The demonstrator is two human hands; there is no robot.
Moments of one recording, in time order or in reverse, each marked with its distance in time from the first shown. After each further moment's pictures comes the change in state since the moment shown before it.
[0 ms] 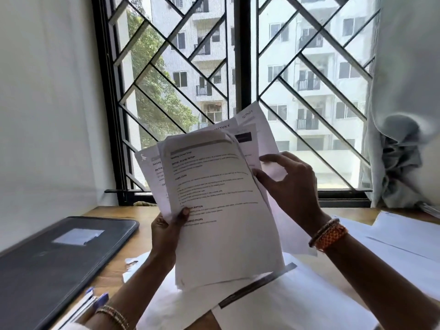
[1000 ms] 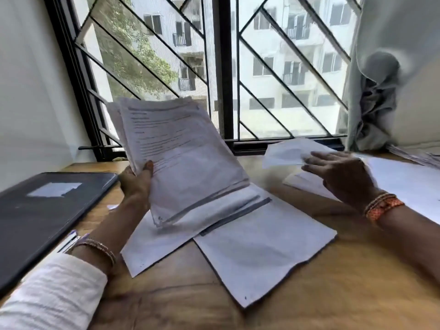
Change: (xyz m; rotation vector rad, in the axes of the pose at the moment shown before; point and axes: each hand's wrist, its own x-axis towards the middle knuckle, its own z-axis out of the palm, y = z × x) left_hand 0.014 -0.007 -0.014 0.406 0.384 0.000; right_hand -0.089 0.112 -0.105 -0.759 -0.595 -0.390
